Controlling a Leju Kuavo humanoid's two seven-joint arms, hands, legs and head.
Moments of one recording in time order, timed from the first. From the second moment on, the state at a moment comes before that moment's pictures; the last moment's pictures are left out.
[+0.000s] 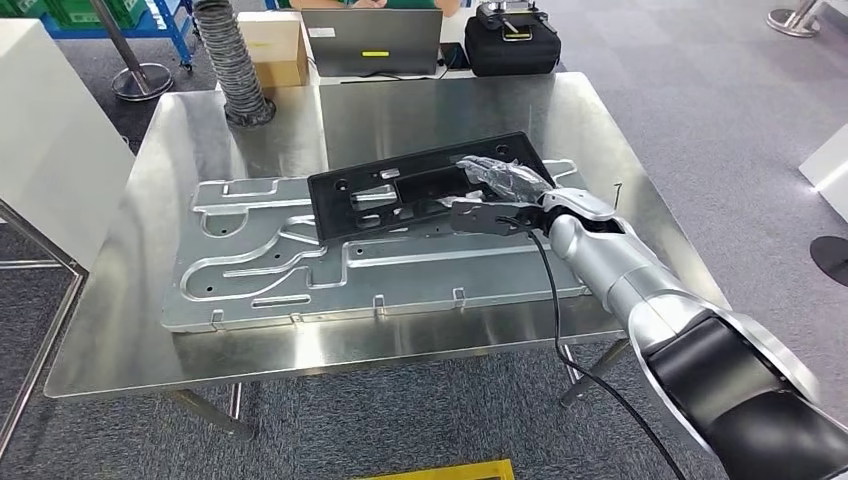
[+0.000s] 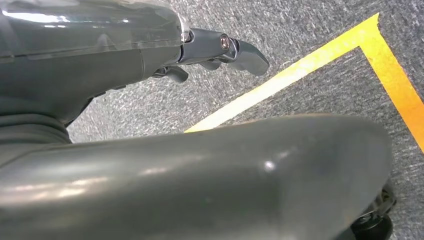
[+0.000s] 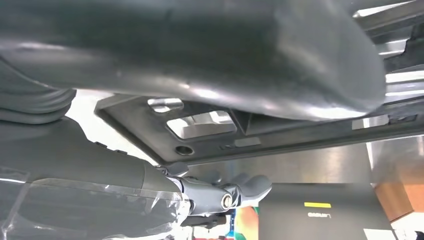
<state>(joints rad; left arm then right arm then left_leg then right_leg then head) -0.09 -0.19 0.57 -0.20 -1.01 0.12 -0.06 -1.10 -0.16 0.77 -0.46 0.57 0.07 -0.39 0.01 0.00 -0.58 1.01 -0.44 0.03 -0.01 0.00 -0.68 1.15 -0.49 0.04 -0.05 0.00</state>
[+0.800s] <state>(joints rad) -0.10 -0.19 0.57 -0.20 -1.02 0.11 -0.06 -1.07 -0.19 0.76 -0.45 0.57 0.05 -0.39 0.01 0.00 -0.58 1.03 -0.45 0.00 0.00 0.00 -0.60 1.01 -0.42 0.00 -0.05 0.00</state>
